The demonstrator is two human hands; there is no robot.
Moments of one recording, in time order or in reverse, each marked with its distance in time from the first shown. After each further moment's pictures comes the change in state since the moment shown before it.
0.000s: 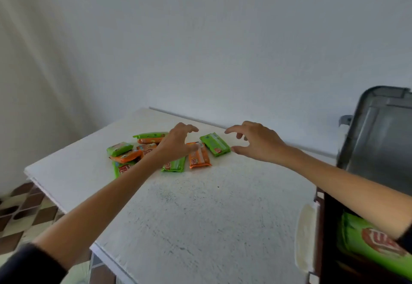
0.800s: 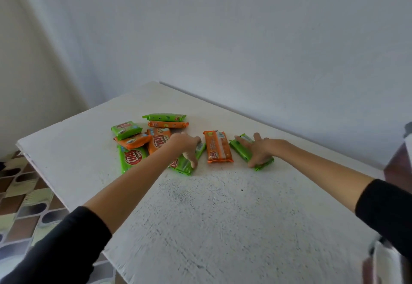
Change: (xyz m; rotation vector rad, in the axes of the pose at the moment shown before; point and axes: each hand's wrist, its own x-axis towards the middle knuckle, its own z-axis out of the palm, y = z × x) left_hand 0.056 -0.069 0.034 0.521 -0.648 -0.262; right_hand 0.116 0.024 0.099 -0.365 -0.715 0.265
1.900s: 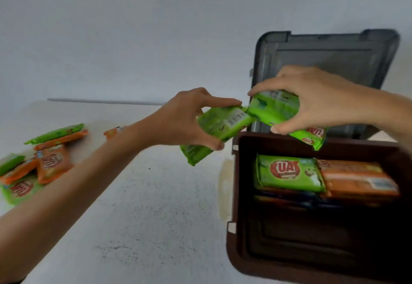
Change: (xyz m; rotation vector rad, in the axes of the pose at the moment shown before) left_hand -0.174 0.197 -0.059 -0.355 0.383 0.927; right_hand -0.326 0.142 0.046 0.248 0.558 0.105
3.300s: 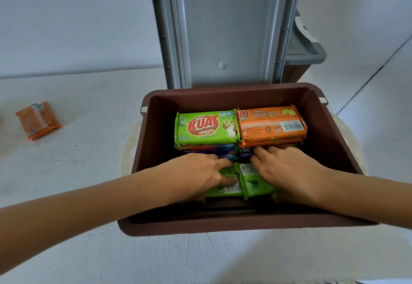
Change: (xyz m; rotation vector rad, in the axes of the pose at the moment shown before) left_hand 0.024 0.087 0.175 0.738 -0.729 0.498; right_hand -0.133 0.045 0.127 -0.370 -0.512 -0.046
